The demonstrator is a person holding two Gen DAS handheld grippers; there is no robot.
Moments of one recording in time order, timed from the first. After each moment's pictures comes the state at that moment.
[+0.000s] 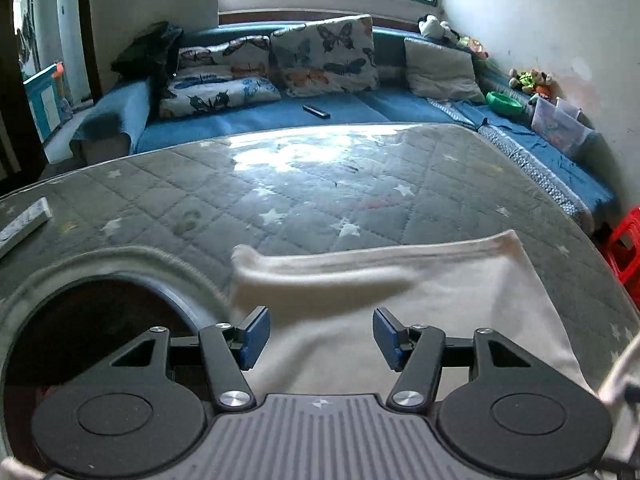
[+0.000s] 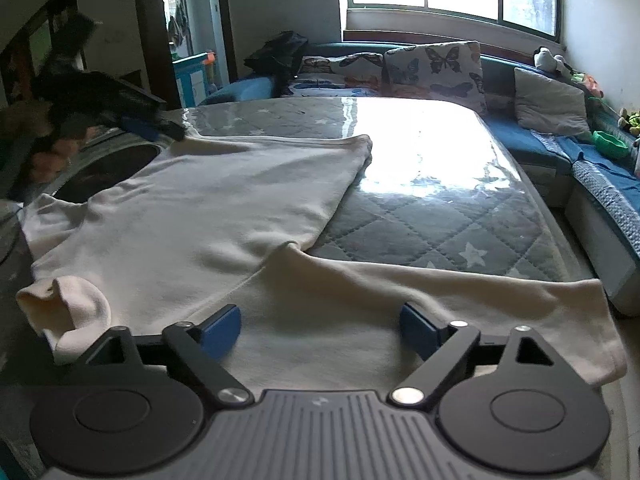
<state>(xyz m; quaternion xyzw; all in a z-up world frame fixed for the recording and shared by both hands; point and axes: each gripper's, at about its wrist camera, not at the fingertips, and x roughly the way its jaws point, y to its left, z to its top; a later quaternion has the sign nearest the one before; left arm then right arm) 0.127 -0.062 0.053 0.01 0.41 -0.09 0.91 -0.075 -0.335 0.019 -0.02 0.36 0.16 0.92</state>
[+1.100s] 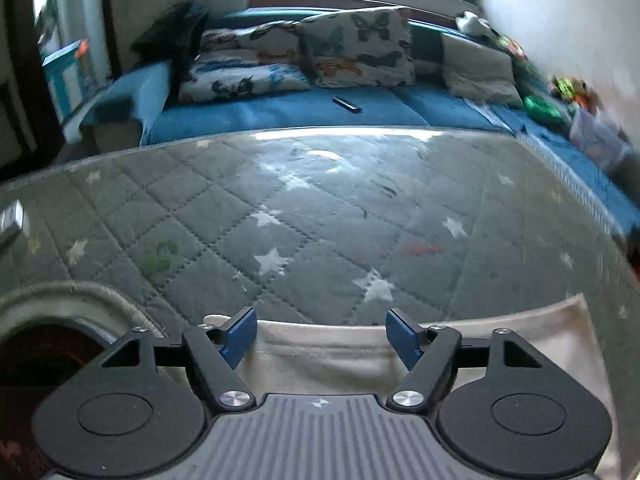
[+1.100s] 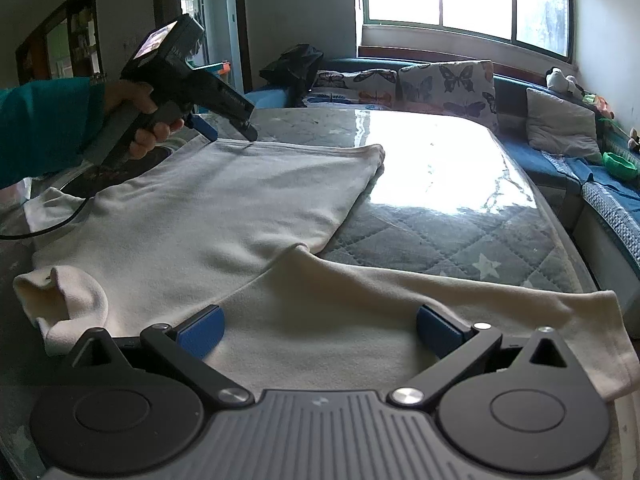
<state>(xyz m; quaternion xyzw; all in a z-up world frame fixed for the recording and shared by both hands) 0.201 -0.073 0.033 -0.03 0.42 -0.04 0.90 -0.077 -0.330 0.008 -0.04 0.33 0.17 0.93</state>
